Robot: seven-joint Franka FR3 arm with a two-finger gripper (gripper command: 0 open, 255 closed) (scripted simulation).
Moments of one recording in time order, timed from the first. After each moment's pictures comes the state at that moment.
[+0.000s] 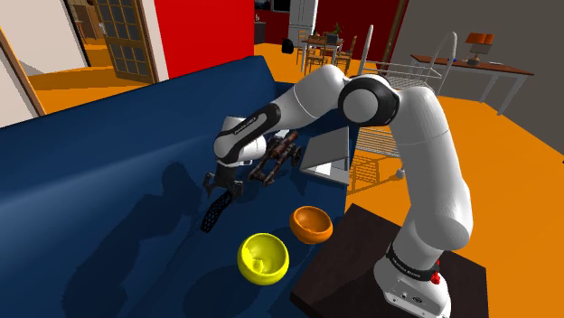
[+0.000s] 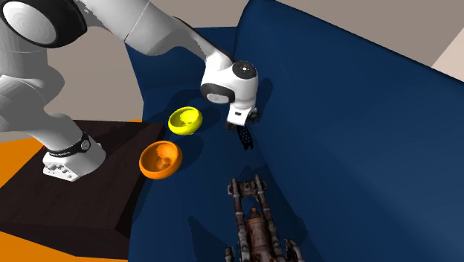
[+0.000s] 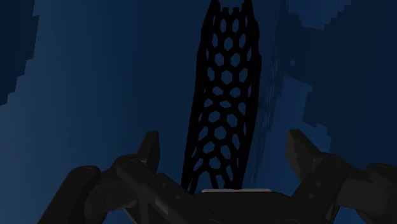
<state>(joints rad) 0.06 0.60 0.14 -1.79 0.34 2.43 0.99</state>
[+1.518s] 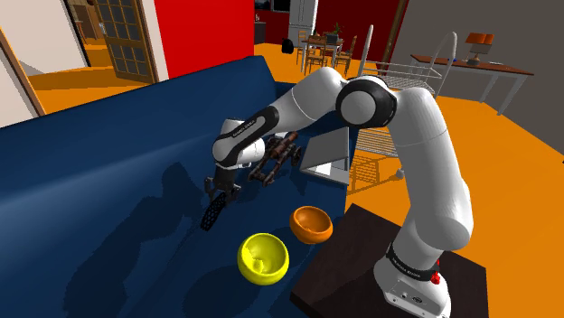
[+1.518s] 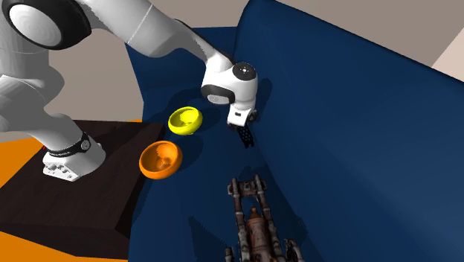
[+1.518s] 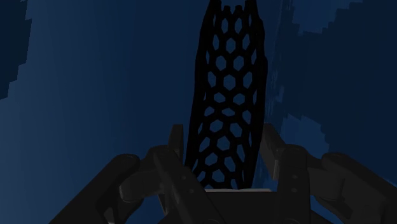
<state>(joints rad) 0.07 0.62 0.15 -1.79 0.34 2.44 0.99</state>
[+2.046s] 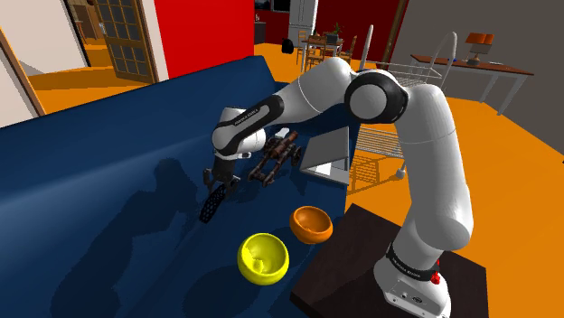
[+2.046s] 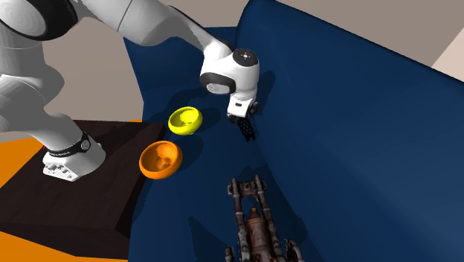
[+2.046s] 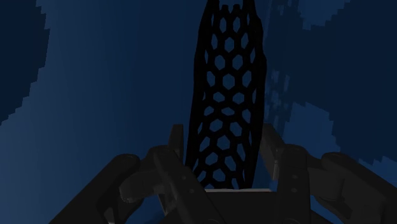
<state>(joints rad) 0.07 0.55 0.14 -1.79 0.33 2.37 1.02</state>
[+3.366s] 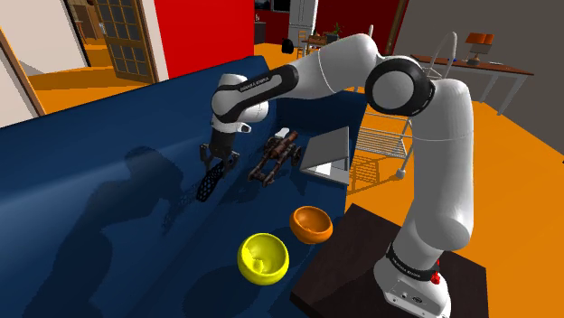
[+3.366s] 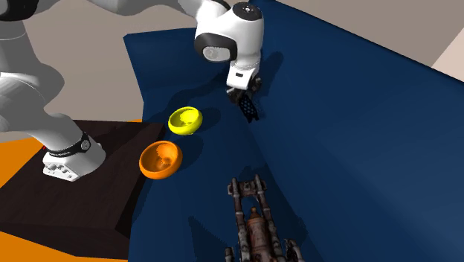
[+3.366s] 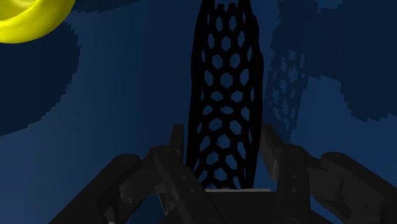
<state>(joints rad) 0.06 0.40 0.13 -1.73 0.30 2.17 1.08</state>
